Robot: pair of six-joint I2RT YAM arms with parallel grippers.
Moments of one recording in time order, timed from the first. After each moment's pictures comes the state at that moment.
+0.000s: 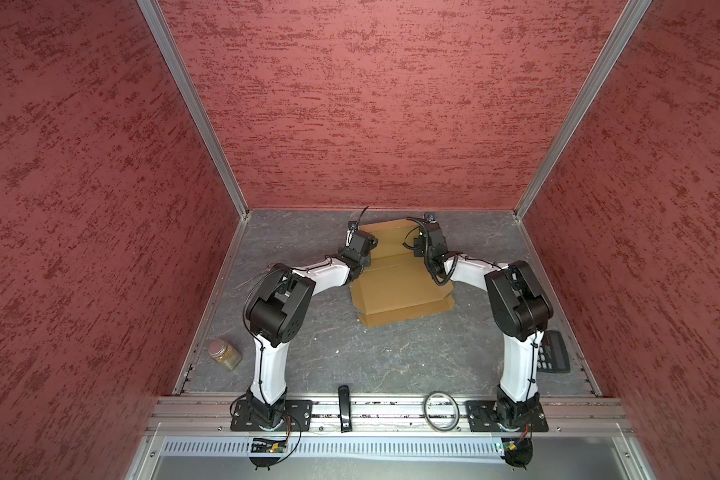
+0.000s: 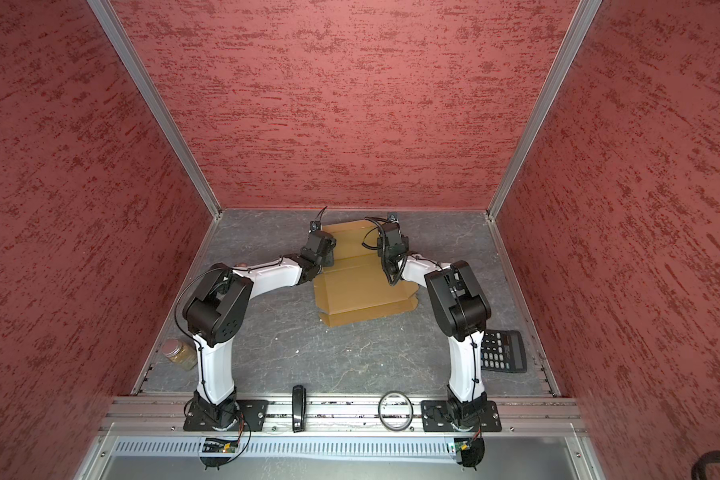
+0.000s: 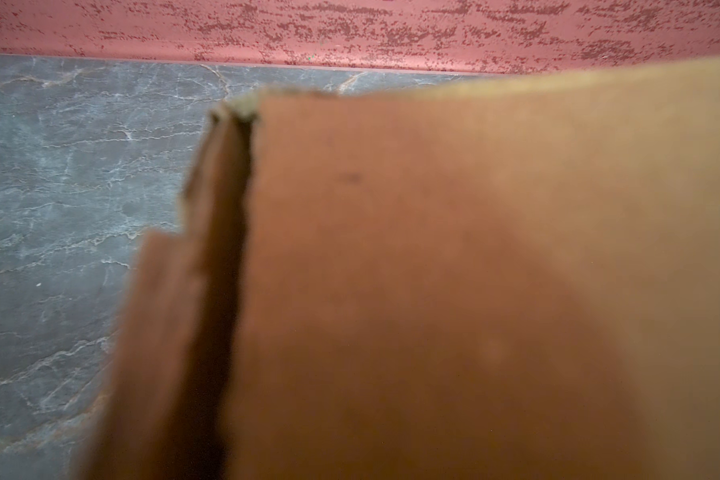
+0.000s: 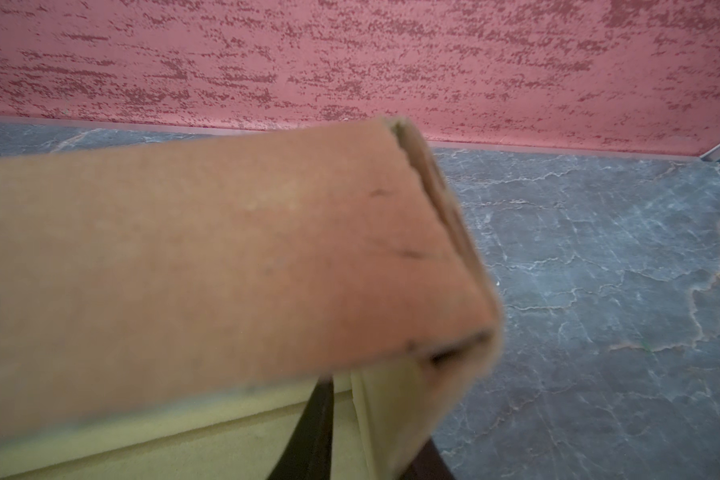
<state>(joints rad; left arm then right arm) -0.53 2.00 1.29 -0.03 -0.43 -0.39 0.40 2.03 1.29 0.16 0.36 0.20</state>
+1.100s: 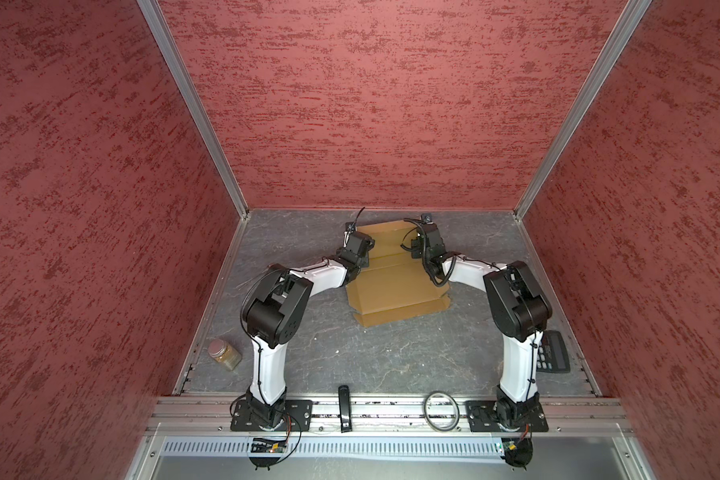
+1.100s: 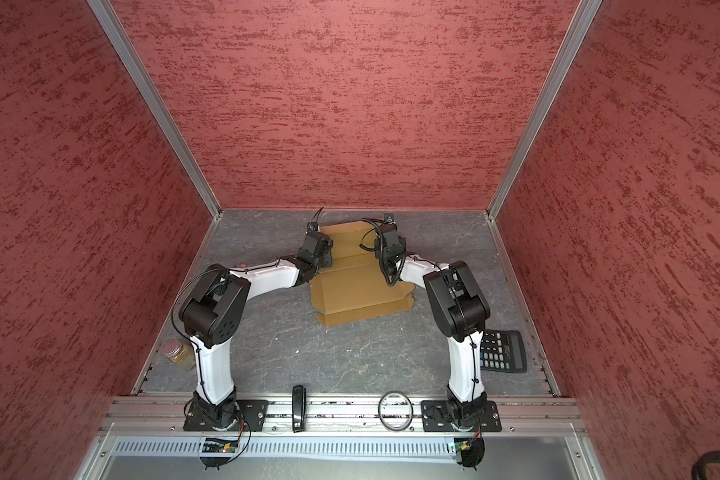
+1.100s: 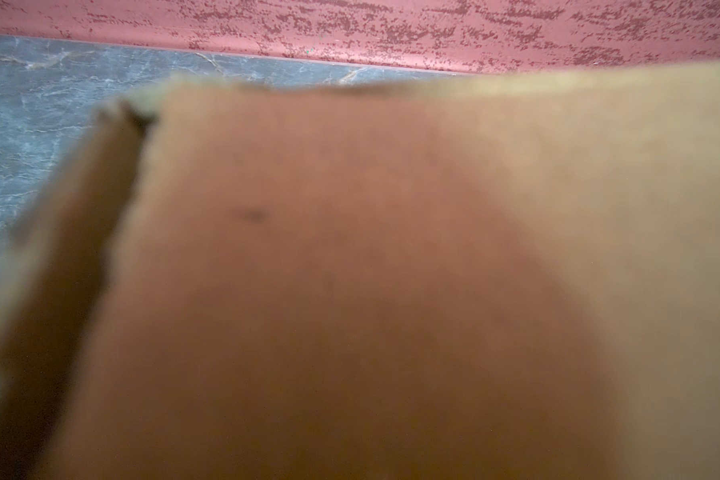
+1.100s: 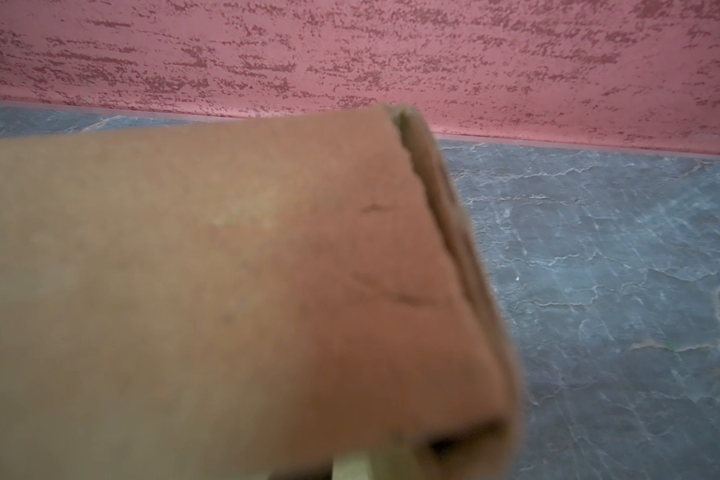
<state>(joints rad) -0.52 1.98 1.24 0.01 -0.39 -0.41 0.42 2.03 1.29 0.15 0.34 0.20</state>
